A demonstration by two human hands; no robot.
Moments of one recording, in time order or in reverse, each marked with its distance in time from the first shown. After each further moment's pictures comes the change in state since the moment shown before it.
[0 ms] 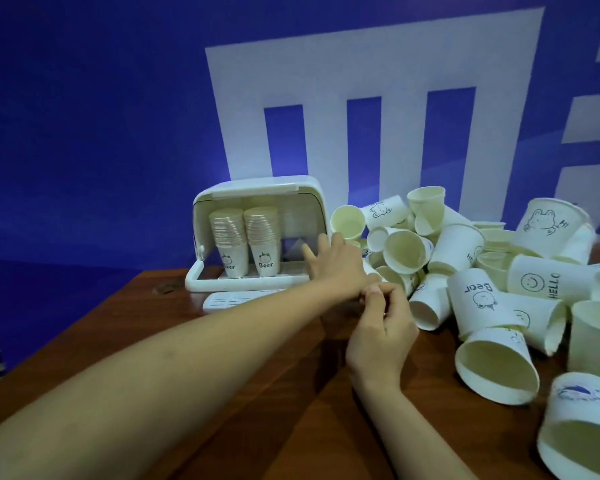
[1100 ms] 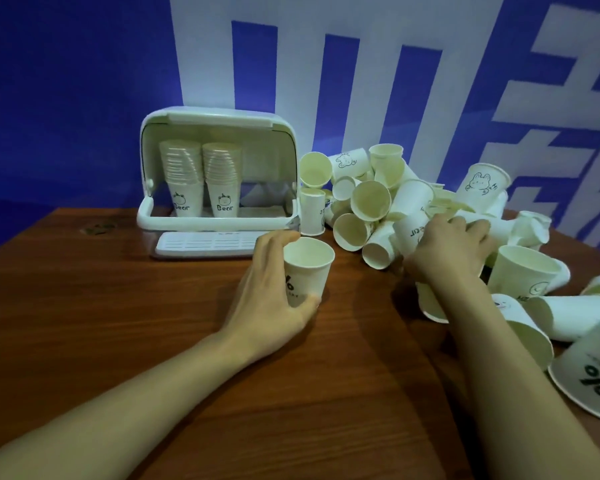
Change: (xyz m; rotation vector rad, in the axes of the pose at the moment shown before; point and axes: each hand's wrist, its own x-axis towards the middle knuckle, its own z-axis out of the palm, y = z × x) left_hand -0.139 -0.089 0.051 -0.755 0.289 0.275; right_hand 0.079 -0.046 -0.068 -1.669 -0.226 0.046
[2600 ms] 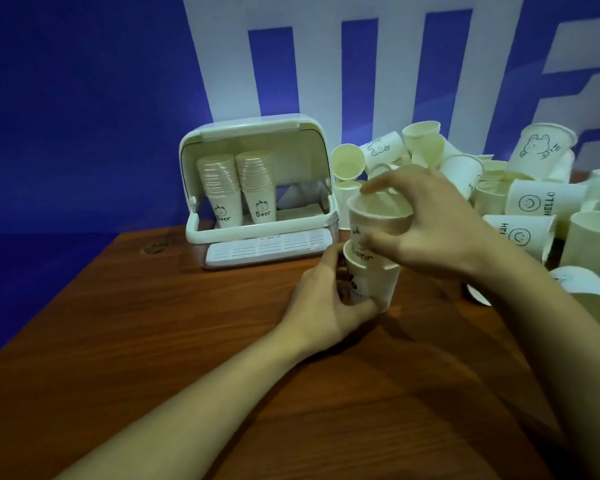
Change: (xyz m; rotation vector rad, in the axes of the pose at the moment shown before) left_hand 0.006 -0.003 -0.001 -0.216 -0.184 -0.106; right_hand -0.051 -0.045 -0.039 0.649 0.022 -0.735
